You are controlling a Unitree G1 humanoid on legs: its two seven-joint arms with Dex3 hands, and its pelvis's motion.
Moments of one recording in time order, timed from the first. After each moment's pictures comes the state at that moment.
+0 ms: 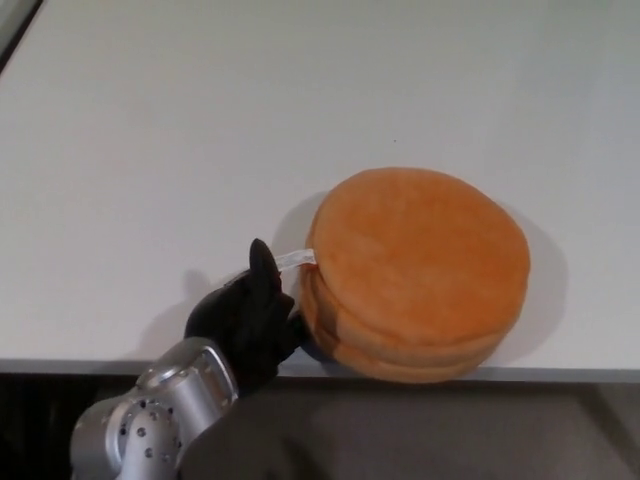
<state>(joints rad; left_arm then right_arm) -0.28 0.03 0.04 0.06 -0.68 0.73 0.22 0.40 -0.43 -0.24 0.42 0.16 -0.60 0.50</state>
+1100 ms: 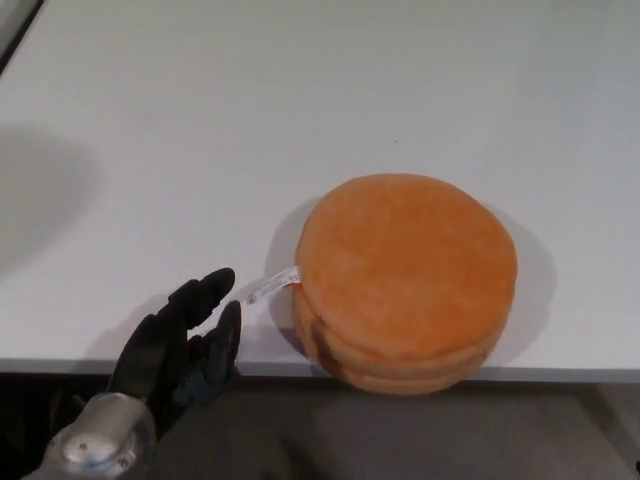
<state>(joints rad) -0.04 0.35 -0.19 -0.15 -0.36 0.45 0.07 0.41 -0.43 -0.23 0.41 0.16 -0.60 0.49</state>
